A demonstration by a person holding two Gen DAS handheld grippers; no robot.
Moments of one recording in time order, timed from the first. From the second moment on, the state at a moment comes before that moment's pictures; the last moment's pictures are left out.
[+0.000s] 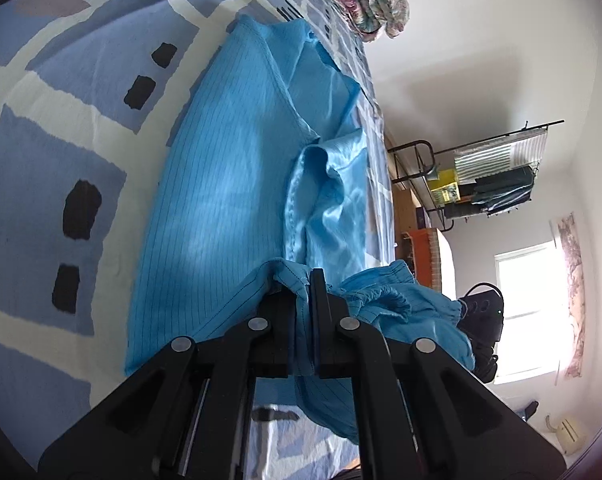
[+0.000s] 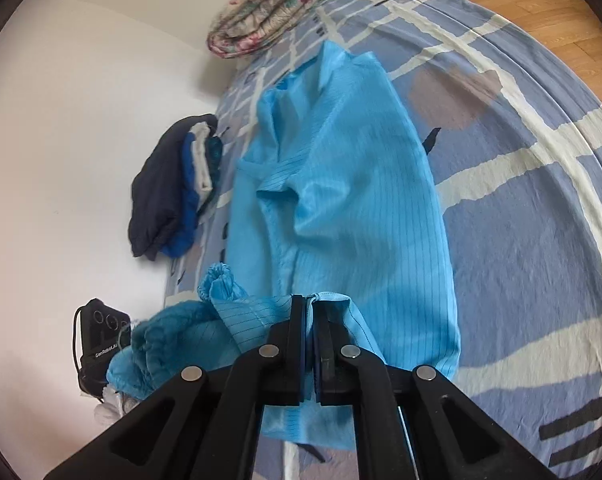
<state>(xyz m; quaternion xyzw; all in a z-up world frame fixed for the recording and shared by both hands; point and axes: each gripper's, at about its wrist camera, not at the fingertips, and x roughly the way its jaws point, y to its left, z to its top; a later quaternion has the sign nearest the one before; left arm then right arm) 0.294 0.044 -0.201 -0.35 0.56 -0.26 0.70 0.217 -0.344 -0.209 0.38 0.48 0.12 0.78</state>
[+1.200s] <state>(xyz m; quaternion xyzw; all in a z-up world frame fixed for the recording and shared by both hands) 0.304 0.038 -0.197 -0.22 0.55 -0.20 0.78 0.221 -0.342 -0.196 0.12 0.51 0.02 0.85</state>
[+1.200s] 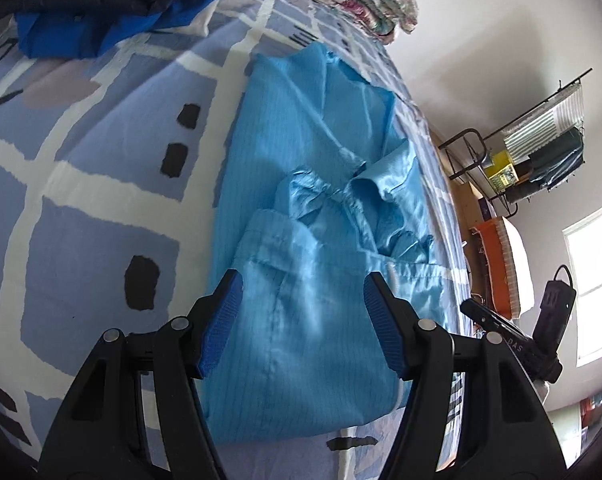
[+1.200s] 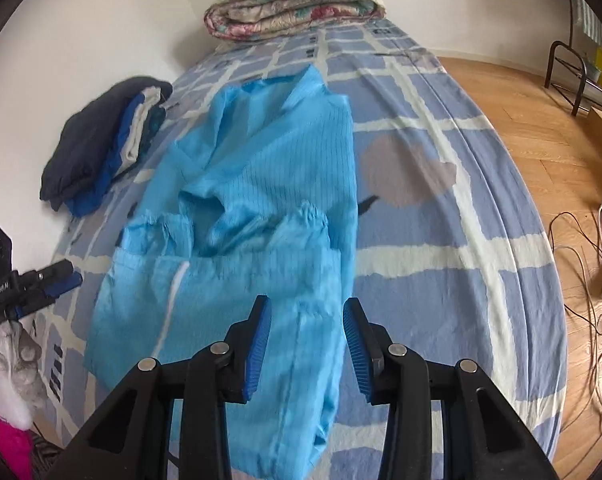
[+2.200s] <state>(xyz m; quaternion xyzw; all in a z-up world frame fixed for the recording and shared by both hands) 0.554 -0.009 -0.164 -0.22 0.52 -0.25 0.79 0.413 -0.400 -0.143 0.18 0.43 0.09 0.88</state>
